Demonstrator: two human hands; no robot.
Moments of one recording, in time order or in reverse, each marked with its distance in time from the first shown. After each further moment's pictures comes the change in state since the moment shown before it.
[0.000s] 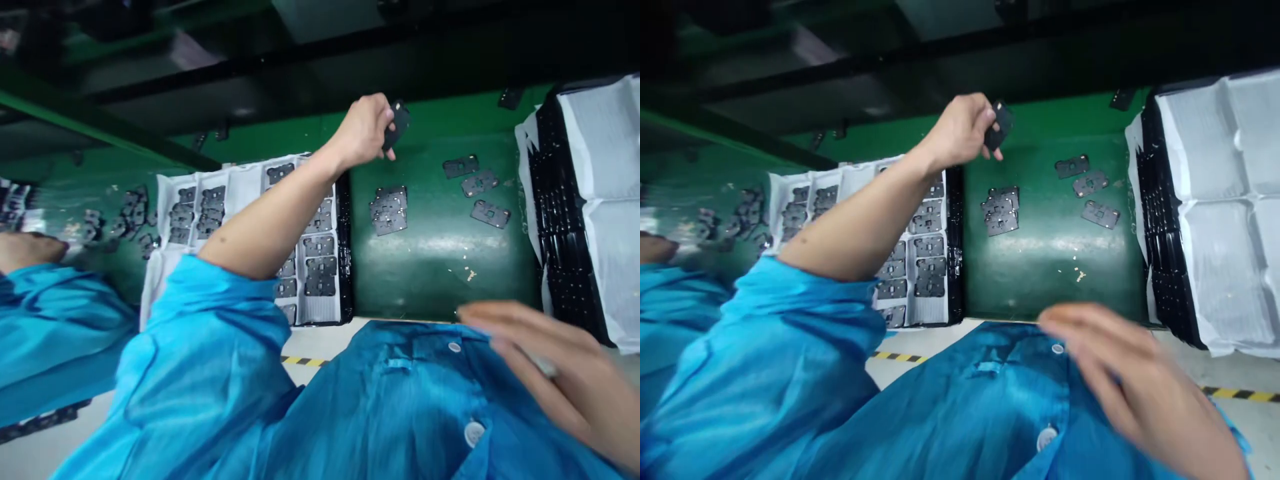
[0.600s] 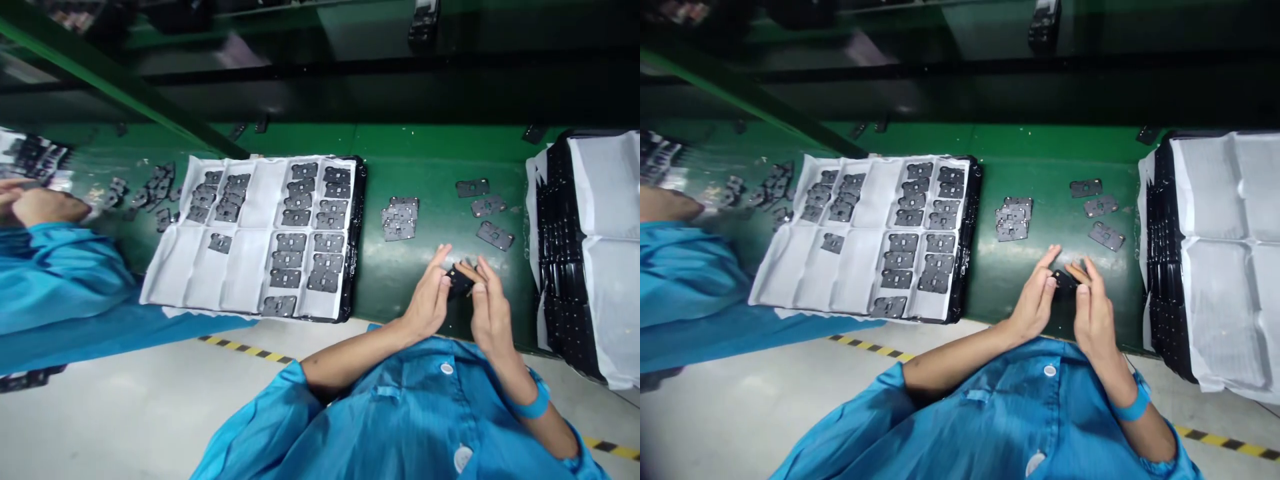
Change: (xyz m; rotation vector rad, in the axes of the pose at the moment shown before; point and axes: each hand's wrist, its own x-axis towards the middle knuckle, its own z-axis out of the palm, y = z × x) left_hand -0.198 0.052 0.211 -0.743 0.236 0.198; right_hand 0.051 0.110 0.074 -0.071 0.358 0.049
